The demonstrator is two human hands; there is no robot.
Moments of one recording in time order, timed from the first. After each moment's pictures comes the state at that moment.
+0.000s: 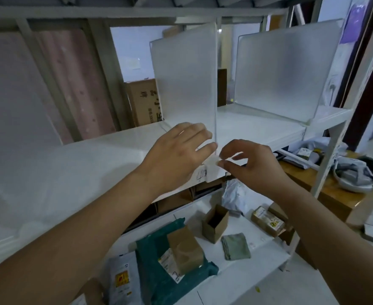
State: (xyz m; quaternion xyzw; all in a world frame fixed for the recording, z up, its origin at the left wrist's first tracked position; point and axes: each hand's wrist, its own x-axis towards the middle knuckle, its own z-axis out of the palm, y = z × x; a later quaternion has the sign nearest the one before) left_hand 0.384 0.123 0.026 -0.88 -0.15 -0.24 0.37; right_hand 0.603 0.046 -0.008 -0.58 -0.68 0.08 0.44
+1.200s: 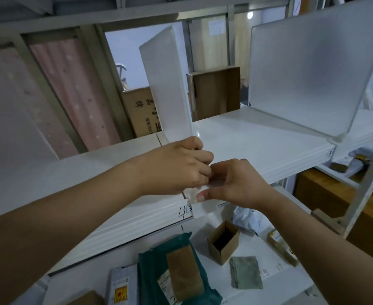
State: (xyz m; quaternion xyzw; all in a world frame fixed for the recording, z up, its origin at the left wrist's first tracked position) left_hand 0.454 0.181 0.073 -0.93 -0.01 0.00 0.35; right_hand 0.657 0.154 -0.023 -0.48 -0.77 0.17 0.37
